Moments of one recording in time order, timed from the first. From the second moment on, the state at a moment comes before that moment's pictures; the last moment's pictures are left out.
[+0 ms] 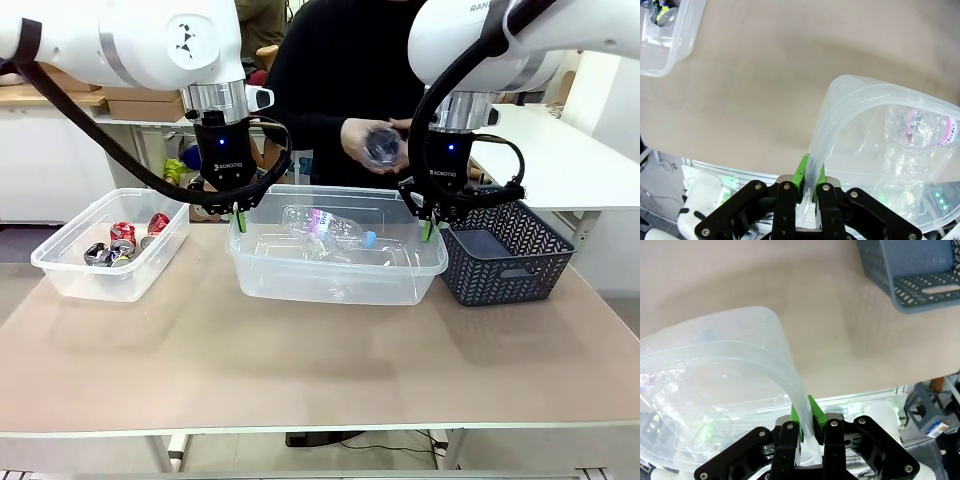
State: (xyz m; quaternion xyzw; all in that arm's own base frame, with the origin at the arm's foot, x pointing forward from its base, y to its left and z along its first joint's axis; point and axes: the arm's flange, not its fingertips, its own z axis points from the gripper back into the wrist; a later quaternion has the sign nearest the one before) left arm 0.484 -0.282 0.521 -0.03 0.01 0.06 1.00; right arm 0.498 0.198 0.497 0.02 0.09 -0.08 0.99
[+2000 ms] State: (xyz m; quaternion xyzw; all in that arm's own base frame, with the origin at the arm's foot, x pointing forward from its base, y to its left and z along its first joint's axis) left arm 0.484 -0.282 0.521 -0.03 0.01 0.06 1.00; right arm 0.498 0.198 0.497 0.02 0.09 -0.08 0.99
